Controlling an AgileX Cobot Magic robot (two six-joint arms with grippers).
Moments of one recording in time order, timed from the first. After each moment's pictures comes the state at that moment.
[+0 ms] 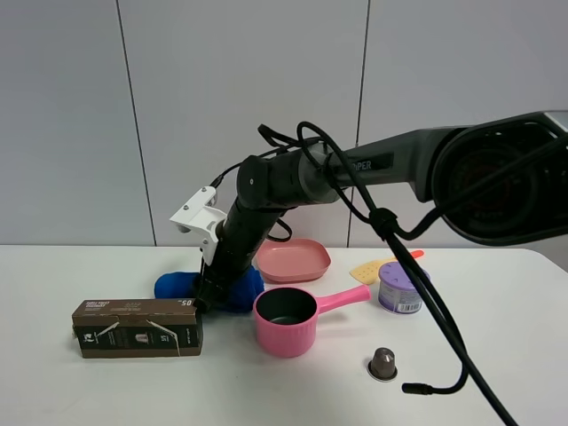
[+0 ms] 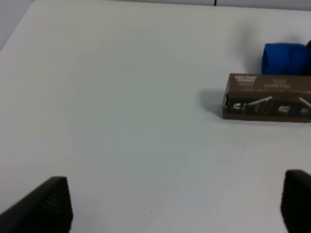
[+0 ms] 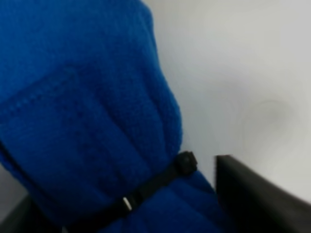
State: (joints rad) left arm 0.19 -0.01 -0.51 -0.06 1.06 0.04; right arm 0.66 2.59 -2.16 0.20 0.65 -0.86
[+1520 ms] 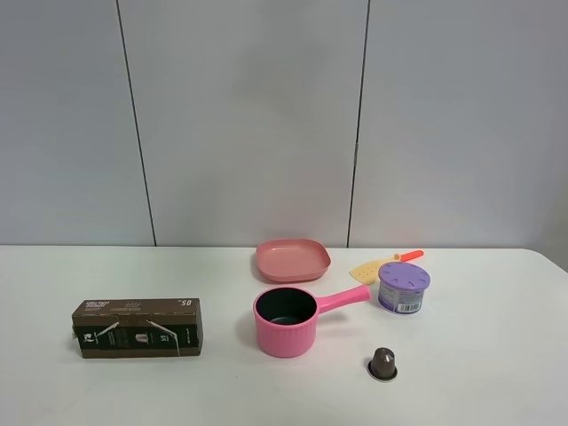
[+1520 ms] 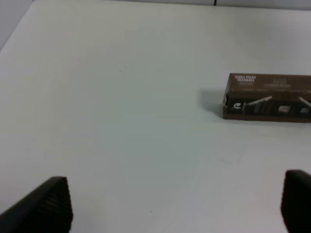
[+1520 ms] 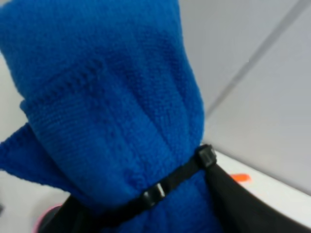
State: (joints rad) left arm 0.19 -0.01 -0.51 -0.06 1.06 0.04; right arm 0.67 1.70 -2.16 -0.32 1.22 -0.03
